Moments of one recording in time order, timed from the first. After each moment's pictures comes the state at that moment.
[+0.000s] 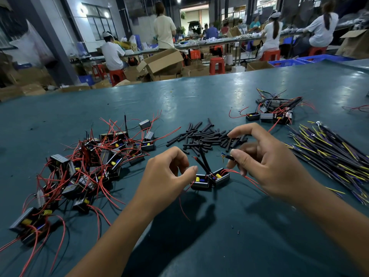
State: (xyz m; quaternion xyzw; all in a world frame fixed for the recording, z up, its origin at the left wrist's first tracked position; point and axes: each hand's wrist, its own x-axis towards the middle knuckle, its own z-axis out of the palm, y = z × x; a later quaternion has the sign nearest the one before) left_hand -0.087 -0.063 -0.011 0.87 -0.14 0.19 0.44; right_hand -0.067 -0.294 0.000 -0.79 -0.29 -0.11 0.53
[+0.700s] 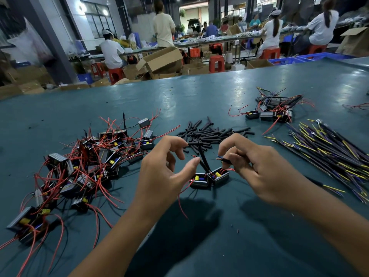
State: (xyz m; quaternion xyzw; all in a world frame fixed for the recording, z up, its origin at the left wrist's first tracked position) left_hand -0.089 -0.067 -0.013 0.83 -0.16 0.30 0.44; right_hand -0.072 -0.288 0.000 -0.84 -0.32 -0.11 0.41
